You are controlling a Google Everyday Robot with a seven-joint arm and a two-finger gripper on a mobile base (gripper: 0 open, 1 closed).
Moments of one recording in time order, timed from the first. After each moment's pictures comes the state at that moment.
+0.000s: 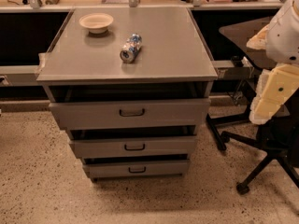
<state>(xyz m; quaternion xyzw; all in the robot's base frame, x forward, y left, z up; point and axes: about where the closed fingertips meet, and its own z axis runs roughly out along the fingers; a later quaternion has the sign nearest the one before) 0.438 -0.217 0.976 -0.60 0.78 -0.03 0.16</state>
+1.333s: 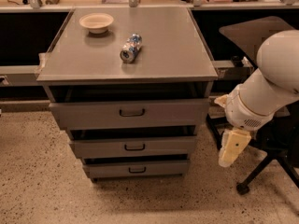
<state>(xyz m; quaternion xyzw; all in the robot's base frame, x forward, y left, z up) 0.452 -0.204 0.800 -0.64 0.76 0.01 0.14</state>
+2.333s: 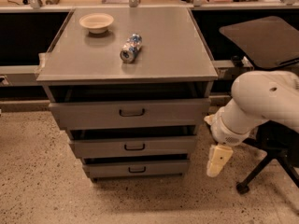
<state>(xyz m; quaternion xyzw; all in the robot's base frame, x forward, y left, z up) 0.468 -0.201 0.707 -0.64 0.76 0.03 0.13</state>
